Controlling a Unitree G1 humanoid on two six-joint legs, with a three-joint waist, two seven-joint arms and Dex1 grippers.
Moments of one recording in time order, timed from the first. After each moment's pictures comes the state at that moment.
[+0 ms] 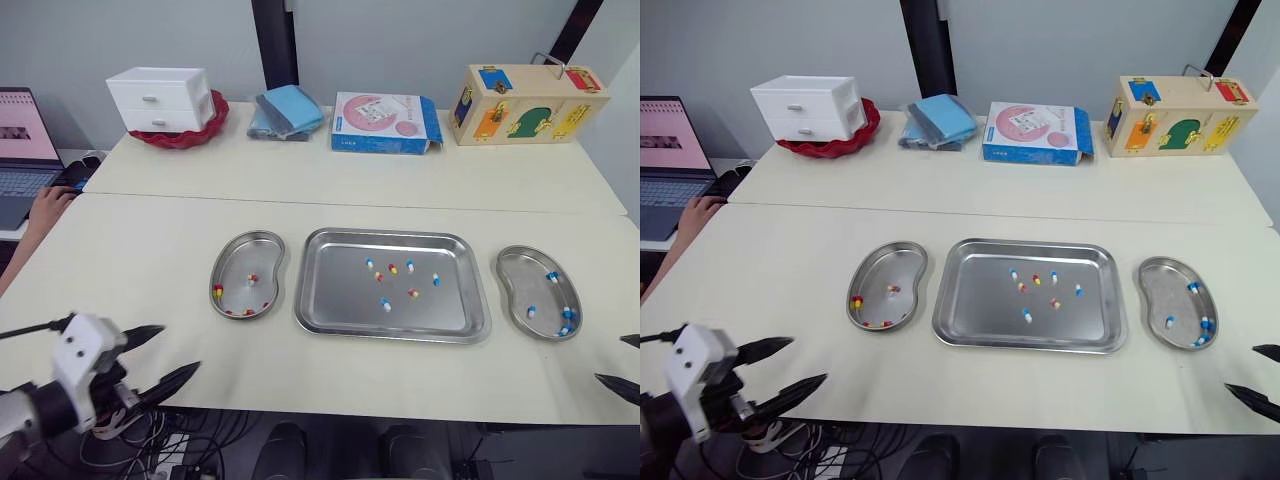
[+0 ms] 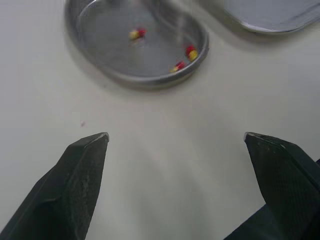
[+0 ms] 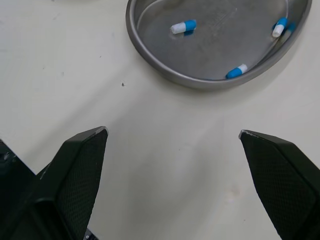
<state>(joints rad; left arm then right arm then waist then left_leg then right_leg) 0.50 0.79 0.60 -0.65 -0.62 0.53 -0.90 0.51 -0.97 -0.72 0.03 0.29 0.14 1.26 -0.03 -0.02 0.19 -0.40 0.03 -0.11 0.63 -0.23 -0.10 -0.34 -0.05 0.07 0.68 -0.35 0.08</state>
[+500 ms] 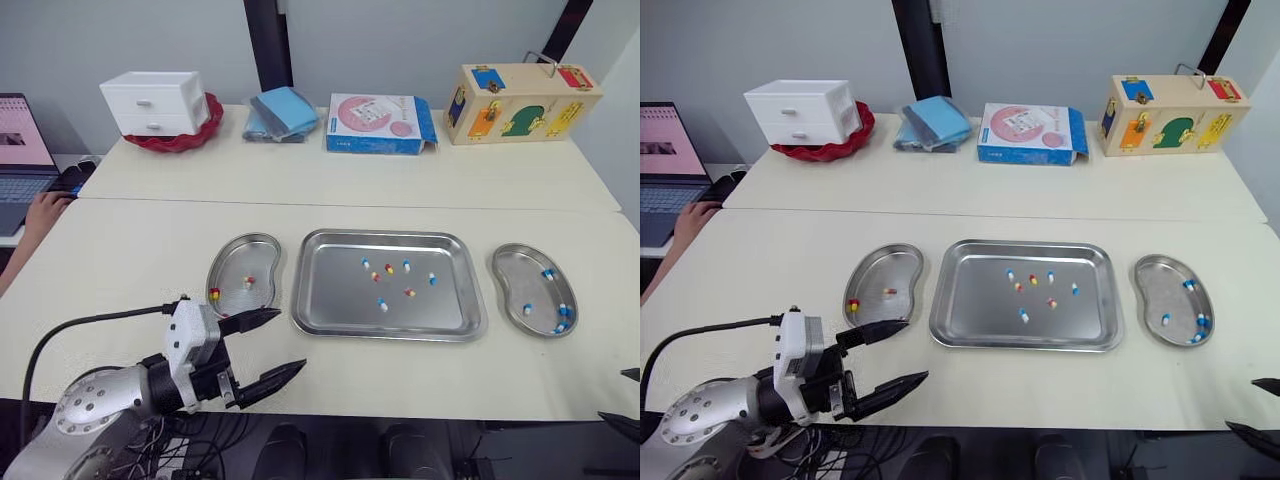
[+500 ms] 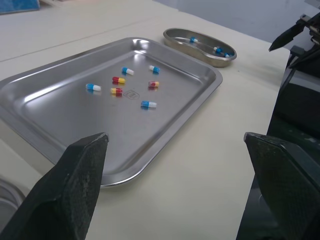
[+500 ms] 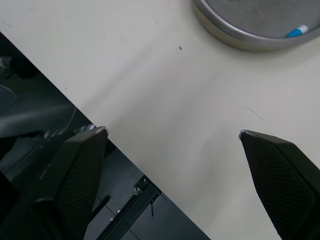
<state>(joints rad) 0.36 0.66 0.26 -0.70 -0.67 0.40 -0.93 0.70 -0.88 -0.79 -0.15 0.32 0.14 1.28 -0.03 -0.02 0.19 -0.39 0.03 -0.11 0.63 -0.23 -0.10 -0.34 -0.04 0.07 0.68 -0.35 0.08</state>
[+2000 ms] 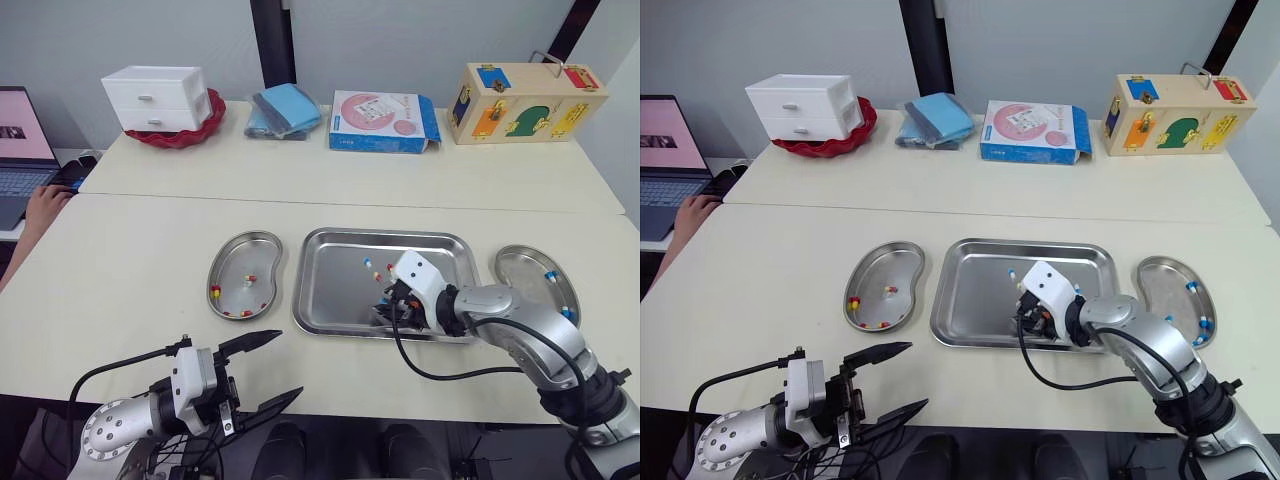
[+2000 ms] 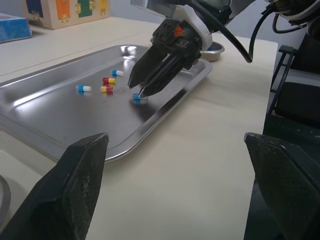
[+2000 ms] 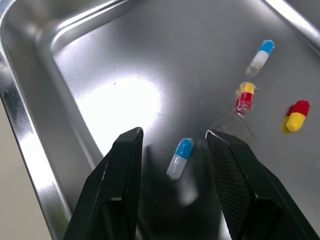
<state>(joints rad) 0.39 0.56 0.11 -0.39 -0.50 -0.12 -1.10 -0.45 -0.62 0.38 -0.46 0.35 1.07 0.51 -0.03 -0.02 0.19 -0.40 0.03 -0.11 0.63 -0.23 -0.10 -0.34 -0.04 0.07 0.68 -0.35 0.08</state>
